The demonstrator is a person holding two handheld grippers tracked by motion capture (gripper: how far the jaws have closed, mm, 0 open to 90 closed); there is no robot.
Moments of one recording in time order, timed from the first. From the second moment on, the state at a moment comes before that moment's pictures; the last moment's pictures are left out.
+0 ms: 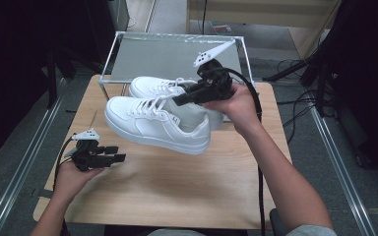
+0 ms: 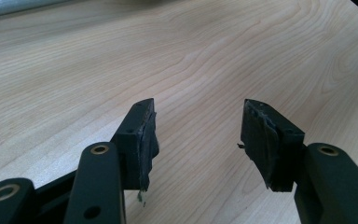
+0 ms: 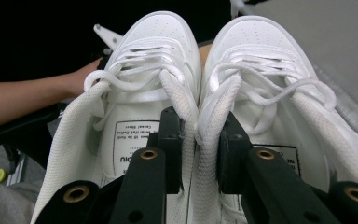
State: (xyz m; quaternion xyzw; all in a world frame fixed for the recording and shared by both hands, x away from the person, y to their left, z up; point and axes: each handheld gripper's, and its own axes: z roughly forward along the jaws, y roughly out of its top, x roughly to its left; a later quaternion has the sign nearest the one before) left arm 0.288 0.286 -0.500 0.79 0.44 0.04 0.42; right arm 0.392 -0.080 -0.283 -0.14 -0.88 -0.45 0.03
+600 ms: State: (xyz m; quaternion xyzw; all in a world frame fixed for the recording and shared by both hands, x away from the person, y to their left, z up) left arm 0.290 0.287 -0.501 0.79 0.44 0.03 0.43; right arm 0.436 -0.074 -0.234 -0.24 -0.85 -0.46 -0.05
